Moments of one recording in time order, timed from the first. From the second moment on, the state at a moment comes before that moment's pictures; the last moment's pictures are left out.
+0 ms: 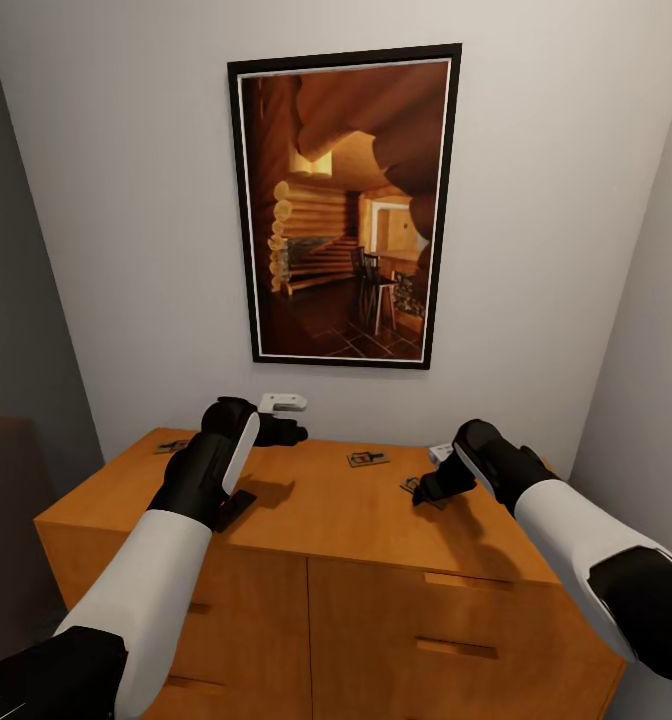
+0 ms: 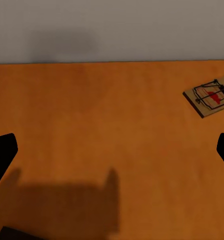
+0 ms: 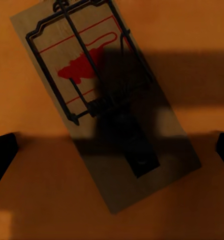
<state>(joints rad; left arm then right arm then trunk) -0.93 -0.15 -0.10 -1.03 0.04 1.03 -0.01 -1.09 -0.11 0.46 -0.48 -0.05 1.04 0.44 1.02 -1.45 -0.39</state>
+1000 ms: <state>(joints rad) -0.93 -0.15 -0.10 -1.01 0.04 1.03 -0.01 -1.09 -0.10 0.46 -0.48 -0.06 1.04 0.44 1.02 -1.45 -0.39</state>
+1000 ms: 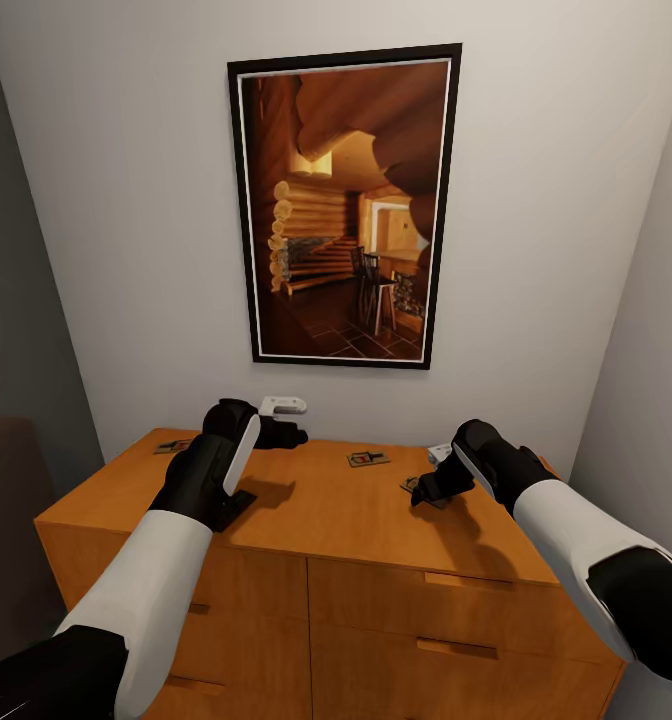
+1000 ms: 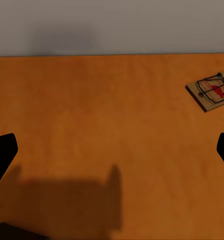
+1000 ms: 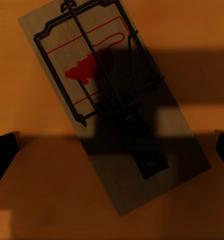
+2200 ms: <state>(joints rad) -0.93 -0.15 -0.10 -1.00 0.04 1.03 -0.01 -1.08 -0.12 0.44 -0.50 -0.09 1.04 0.45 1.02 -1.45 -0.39</state>
